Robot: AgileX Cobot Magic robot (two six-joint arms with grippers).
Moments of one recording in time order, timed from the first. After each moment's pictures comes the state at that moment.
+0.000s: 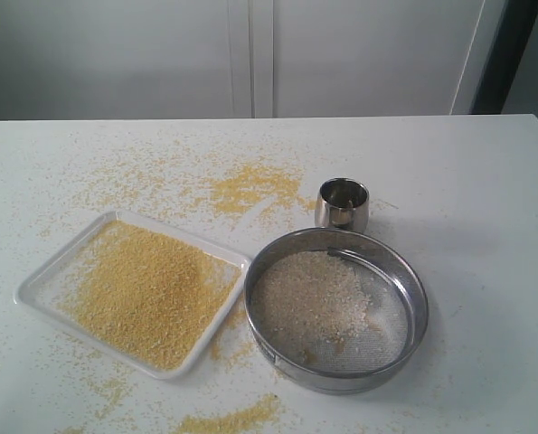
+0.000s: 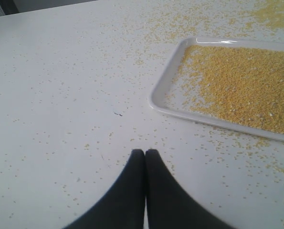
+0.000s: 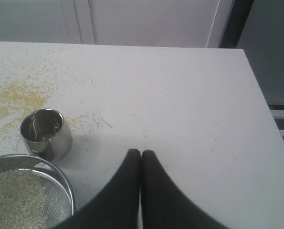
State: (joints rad) left arm -0.05 0.00 0.02 -0.06 0.42 0.15; right arm 0.05 0.83 -0.69 -0.02 0.41 0.06
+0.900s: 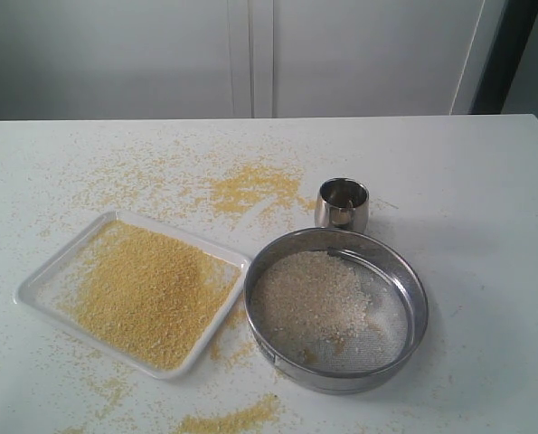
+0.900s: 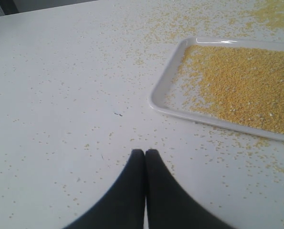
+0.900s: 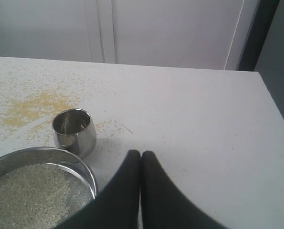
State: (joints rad) left arm -0.05 0.00 0.02 -0.06 0.42 0.15; right arm 0.13 0.58 -0.49 -0.02 0.33 0.06
